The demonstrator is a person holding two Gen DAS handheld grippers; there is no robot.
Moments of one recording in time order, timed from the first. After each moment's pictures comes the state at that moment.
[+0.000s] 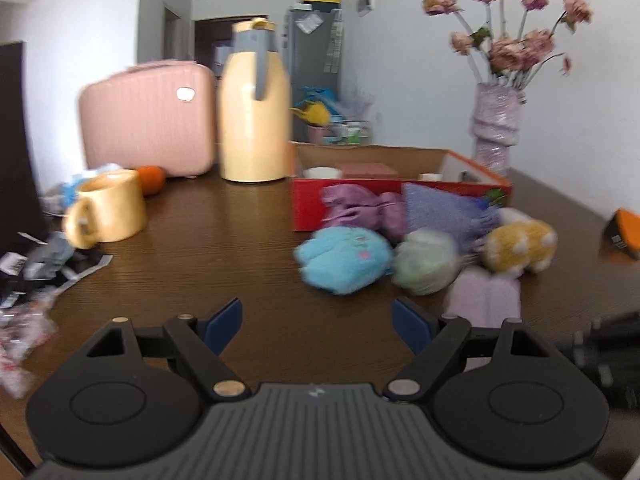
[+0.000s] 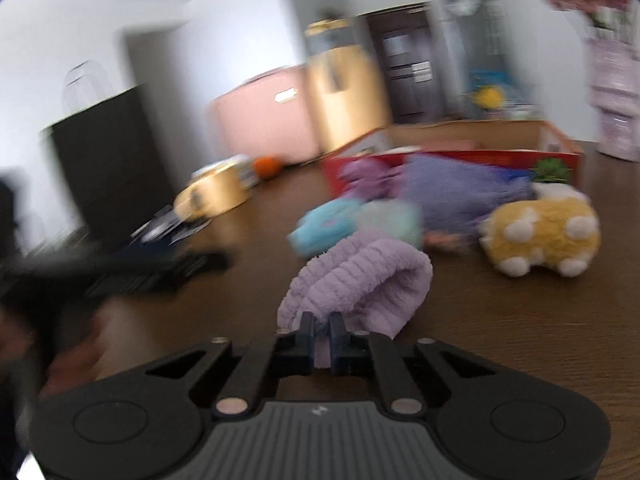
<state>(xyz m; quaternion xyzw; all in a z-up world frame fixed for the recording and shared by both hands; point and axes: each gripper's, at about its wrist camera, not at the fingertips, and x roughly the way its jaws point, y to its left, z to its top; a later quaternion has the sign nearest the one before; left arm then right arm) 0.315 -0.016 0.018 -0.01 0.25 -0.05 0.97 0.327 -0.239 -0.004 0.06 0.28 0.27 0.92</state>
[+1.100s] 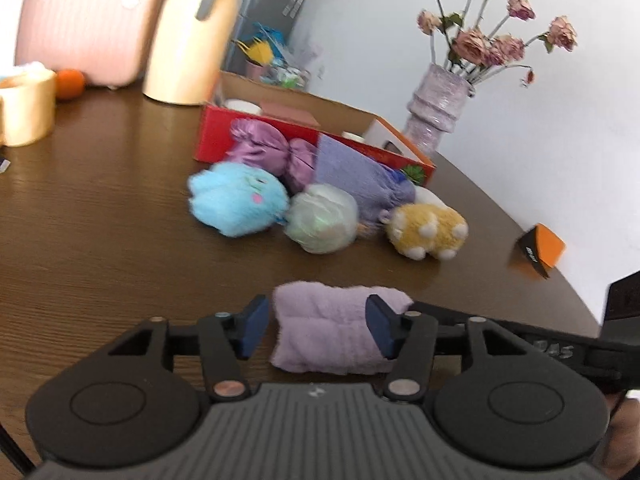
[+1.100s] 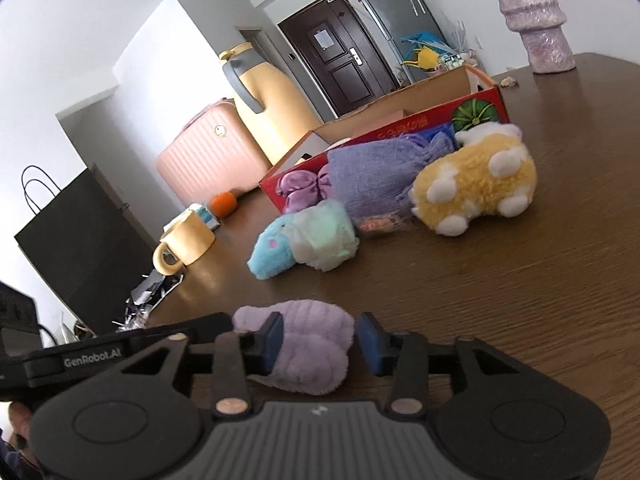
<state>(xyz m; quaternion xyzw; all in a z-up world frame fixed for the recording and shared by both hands) 0.331 -0.031 0.006 -0.13 0.34 -0.16 0.92 0.334 -0.281 -0.014 0.20 0.32 0.24 0.89</state>
